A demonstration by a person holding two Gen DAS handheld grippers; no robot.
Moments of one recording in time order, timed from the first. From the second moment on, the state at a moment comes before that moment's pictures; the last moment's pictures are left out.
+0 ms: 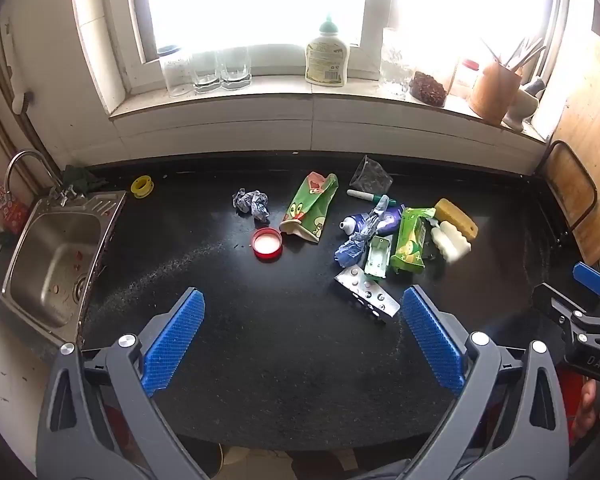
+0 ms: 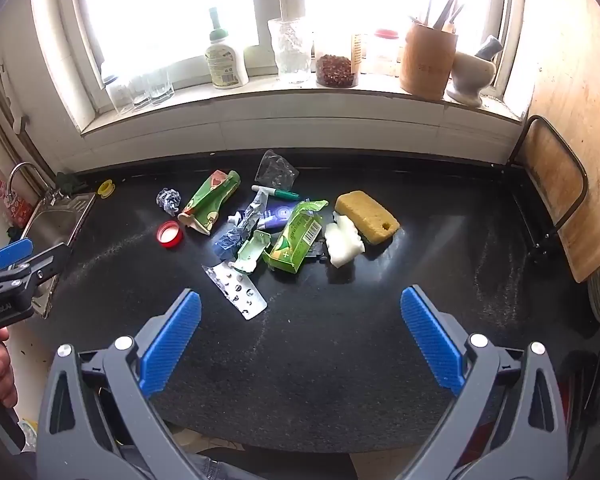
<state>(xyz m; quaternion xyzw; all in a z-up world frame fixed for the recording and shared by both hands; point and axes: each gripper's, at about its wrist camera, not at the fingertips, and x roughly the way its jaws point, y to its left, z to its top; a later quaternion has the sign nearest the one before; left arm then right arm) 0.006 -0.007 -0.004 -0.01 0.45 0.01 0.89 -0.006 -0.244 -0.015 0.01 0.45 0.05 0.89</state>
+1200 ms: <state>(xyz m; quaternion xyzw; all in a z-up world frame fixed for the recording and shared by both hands) 0.013 -0.023 -0.010 -0.01 0.47 0.01 0.88 0.000 -0.255 -0.017 0.01 0.45 0.06 0.89</state>
